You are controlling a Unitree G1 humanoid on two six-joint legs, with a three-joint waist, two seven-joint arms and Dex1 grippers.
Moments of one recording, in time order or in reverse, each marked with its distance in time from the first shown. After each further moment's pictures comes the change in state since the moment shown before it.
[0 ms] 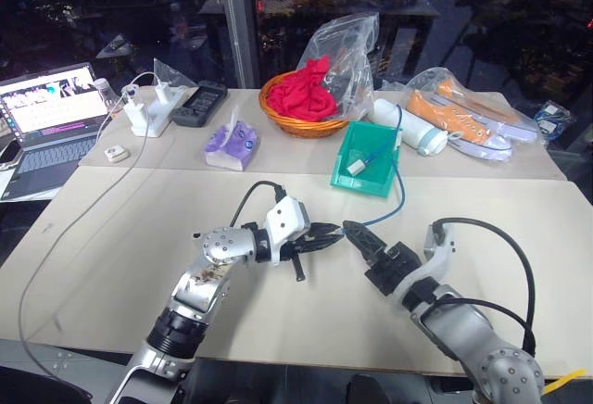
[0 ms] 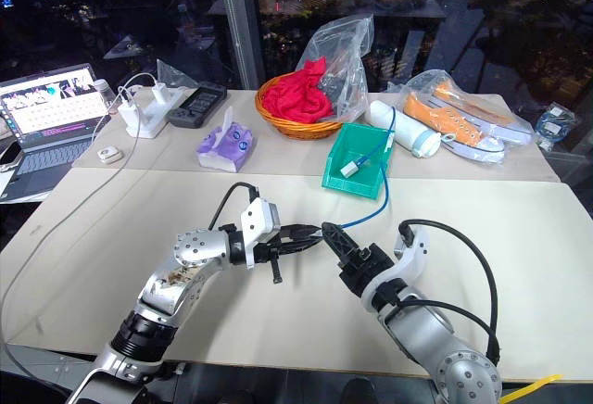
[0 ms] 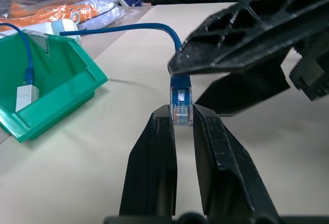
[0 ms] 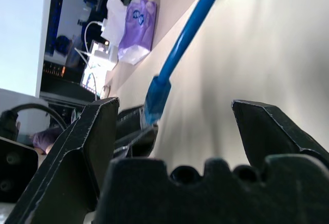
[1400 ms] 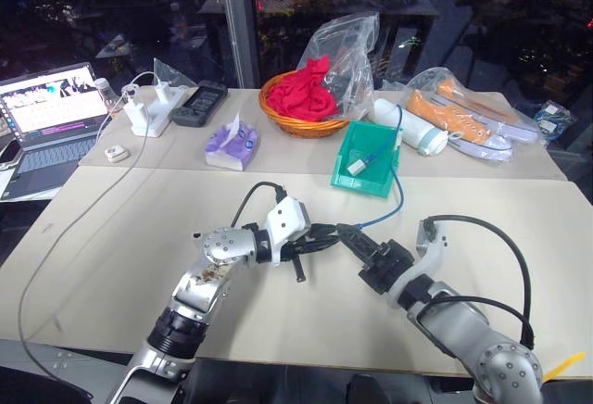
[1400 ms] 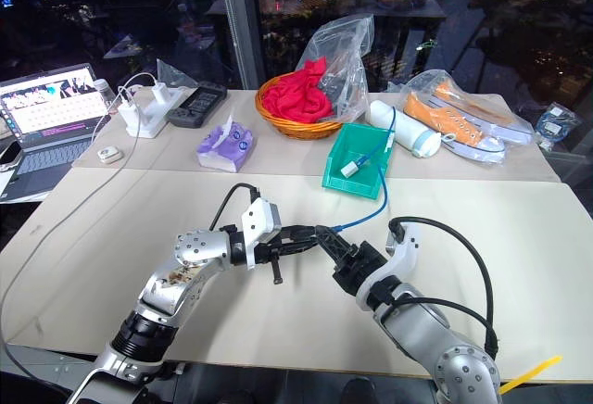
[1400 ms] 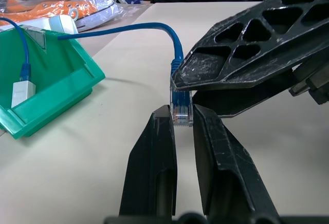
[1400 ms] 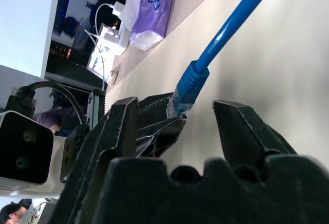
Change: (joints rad) left arm 0.000 -0.001 -0.002 -0.001 -0.005 0.018 -0.005; right arm -0.032 -0.044 0.046 0.000 0.007 -0.003 0.031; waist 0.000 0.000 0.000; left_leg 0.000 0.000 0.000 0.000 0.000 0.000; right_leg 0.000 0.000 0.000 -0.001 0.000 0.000
